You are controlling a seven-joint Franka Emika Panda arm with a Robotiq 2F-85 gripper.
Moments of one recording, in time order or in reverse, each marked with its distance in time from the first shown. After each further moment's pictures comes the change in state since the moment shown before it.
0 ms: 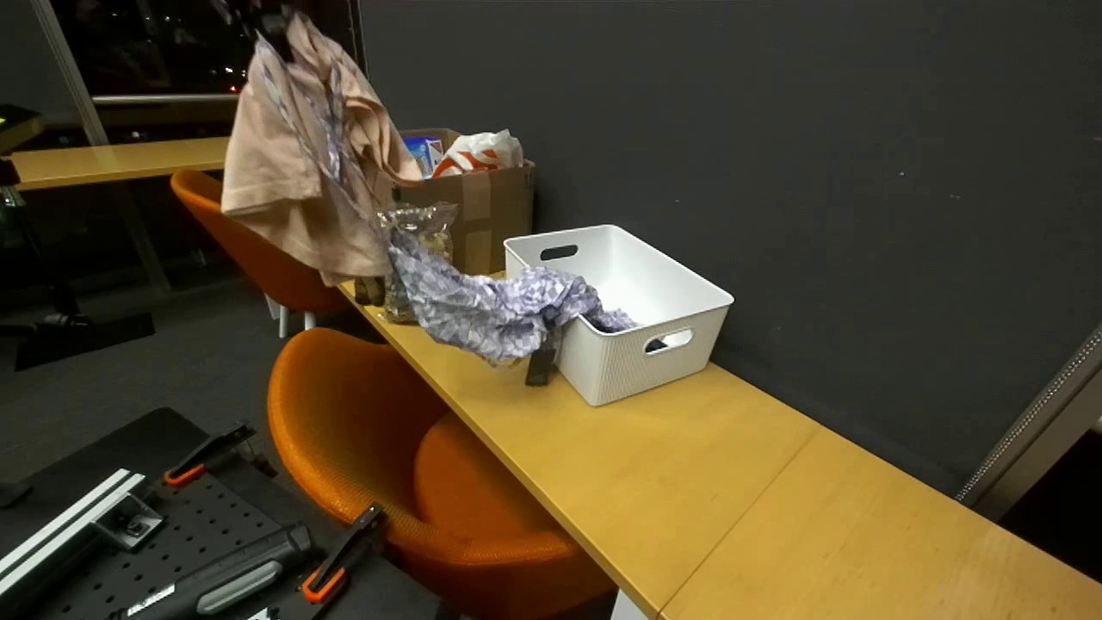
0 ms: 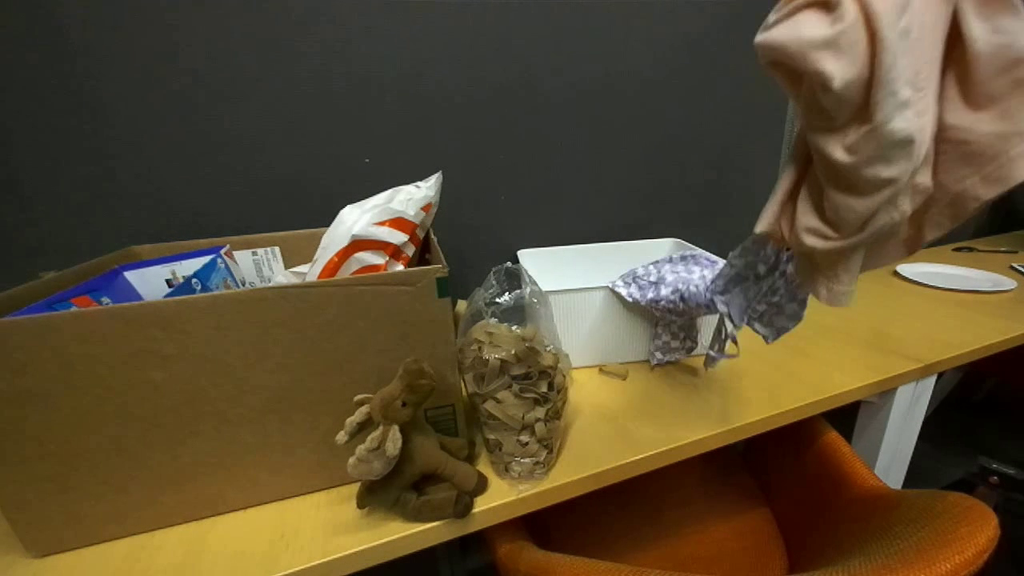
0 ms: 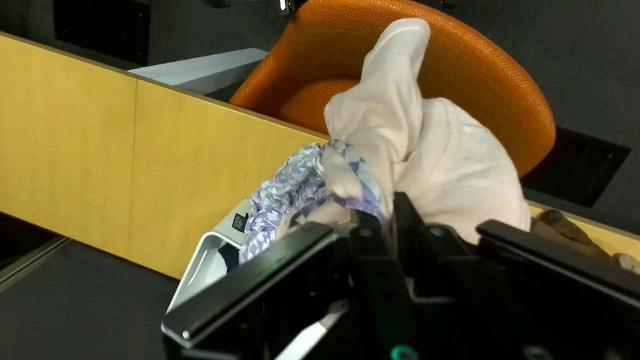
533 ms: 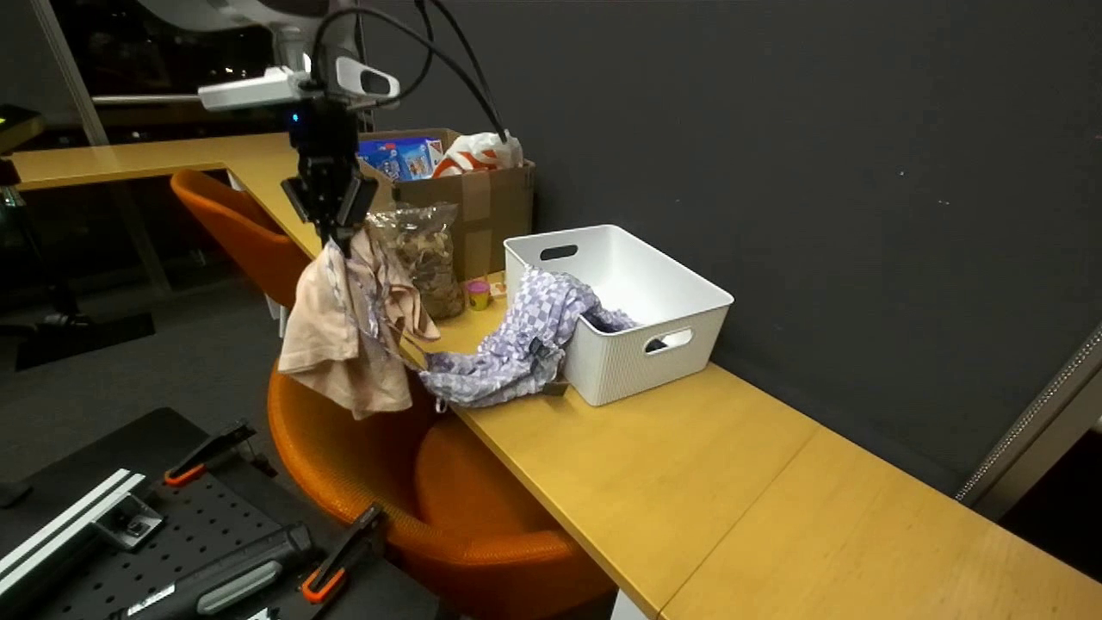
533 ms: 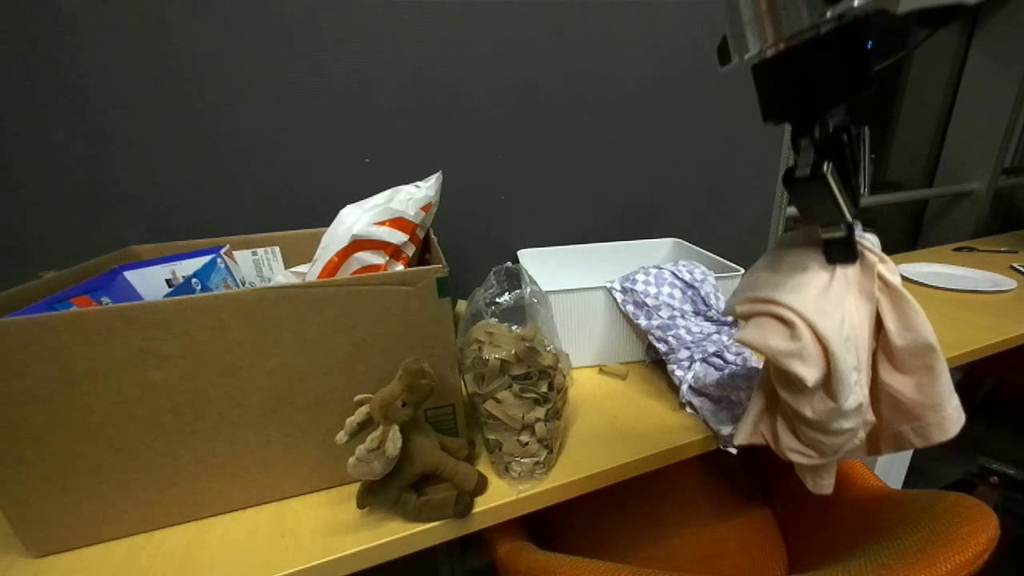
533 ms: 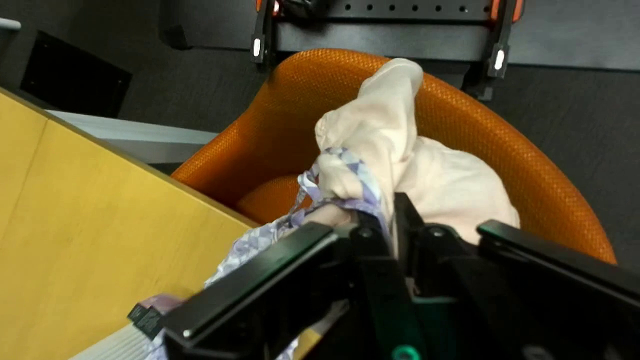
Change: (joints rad) arm -0.007 0.361 -0.024 -0.090 -0.001 0.145 -0.125
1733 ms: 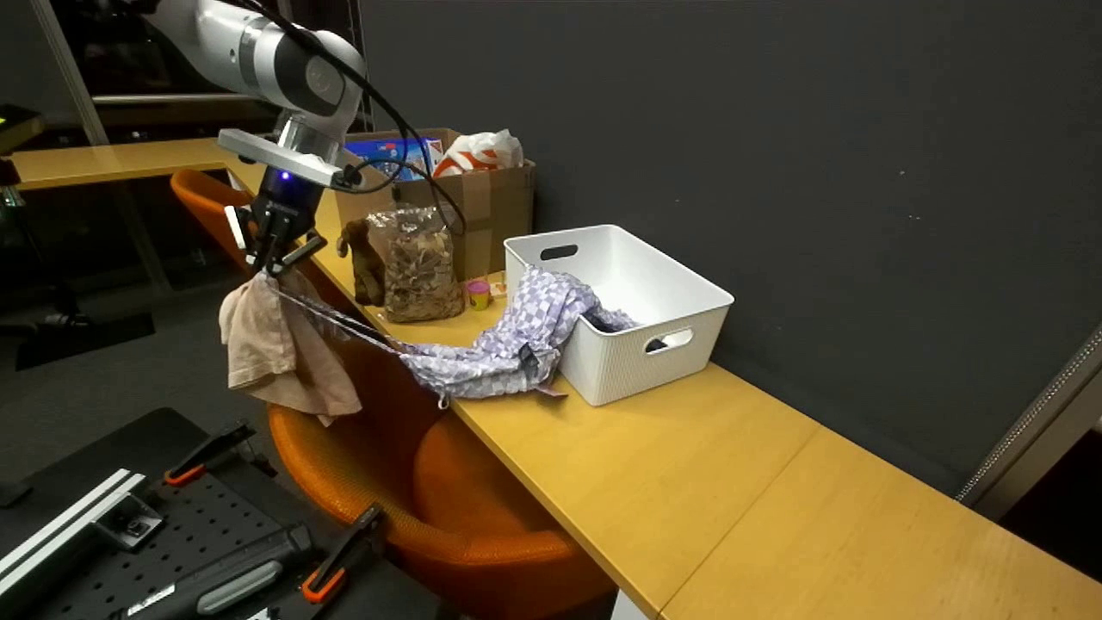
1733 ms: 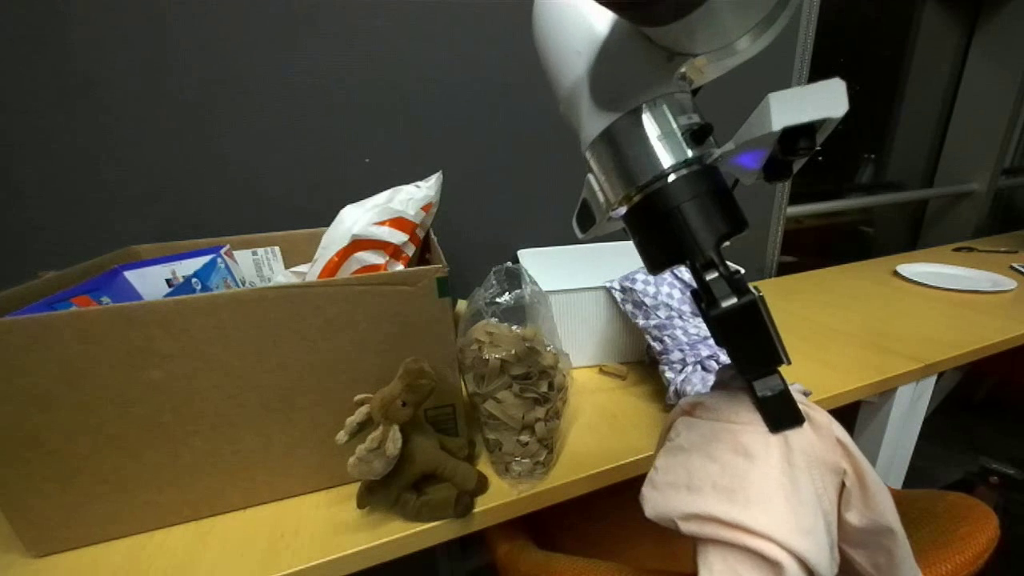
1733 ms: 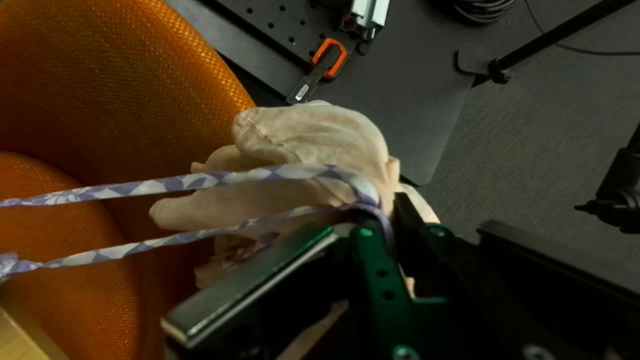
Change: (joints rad) arm 0.084 0.378 0.080 0.291 0.274 -0.202 -0.445
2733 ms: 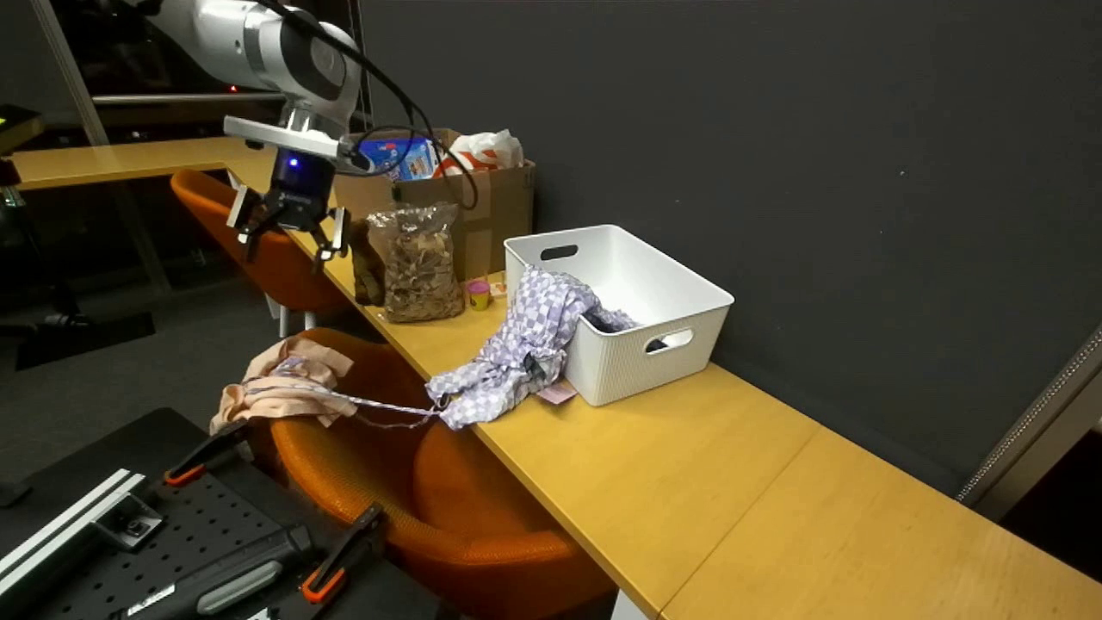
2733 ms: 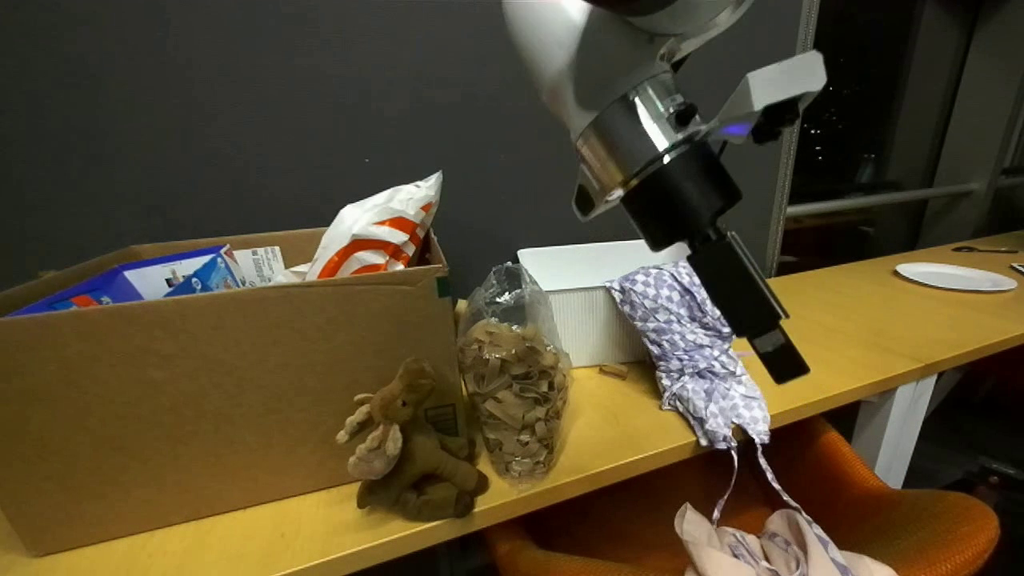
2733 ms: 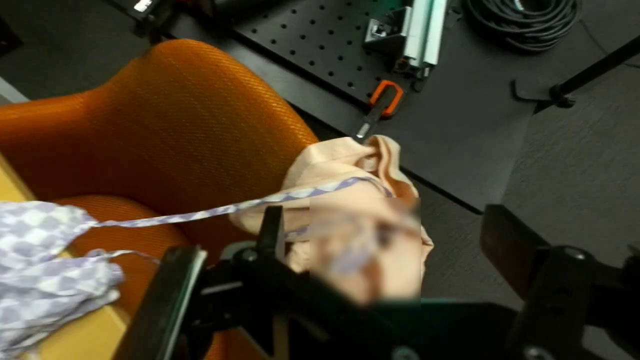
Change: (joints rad) arm 0.039 0.023 -0.035 0.094 -0.154 -0.112 0.097
